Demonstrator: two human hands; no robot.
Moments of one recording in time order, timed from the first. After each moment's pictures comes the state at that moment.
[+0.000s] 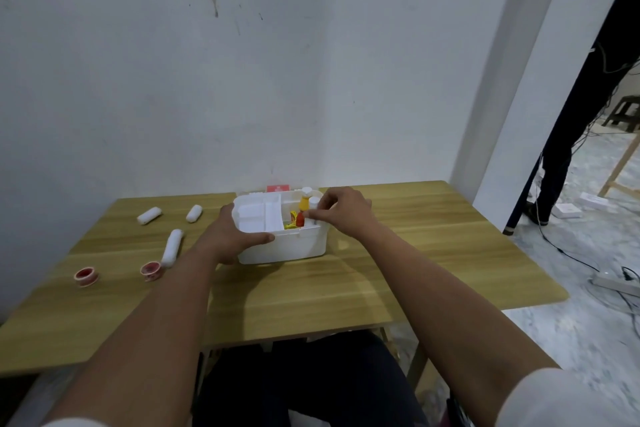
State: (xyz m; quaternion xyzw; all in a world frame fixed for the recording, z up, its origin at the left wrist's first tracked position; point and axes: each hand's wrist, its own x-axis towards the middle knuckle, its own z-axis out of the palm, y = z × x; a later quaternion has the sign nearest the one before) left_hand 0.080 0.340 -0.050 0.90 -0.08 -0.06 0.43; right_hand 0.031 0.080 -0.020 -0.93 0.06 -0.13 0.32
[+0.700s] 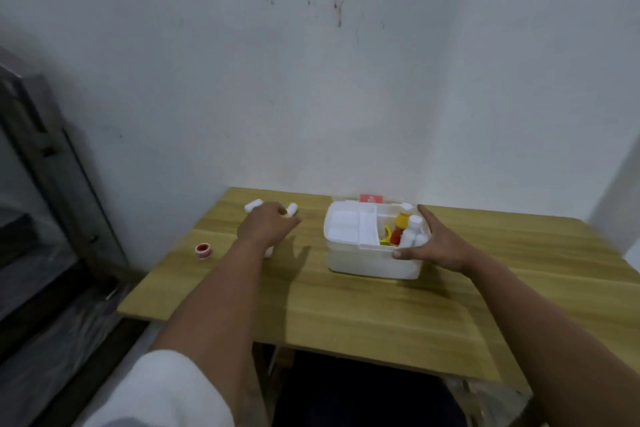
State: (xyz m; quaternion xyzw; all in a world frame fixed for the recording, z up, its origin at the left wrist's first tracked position) left_hand 0.091 0.424 -0.025 0.95 0.06 0.04 0.29; right_hand 0.063 0.068 -0.050 -0.89 -0.04 0.05 0.45
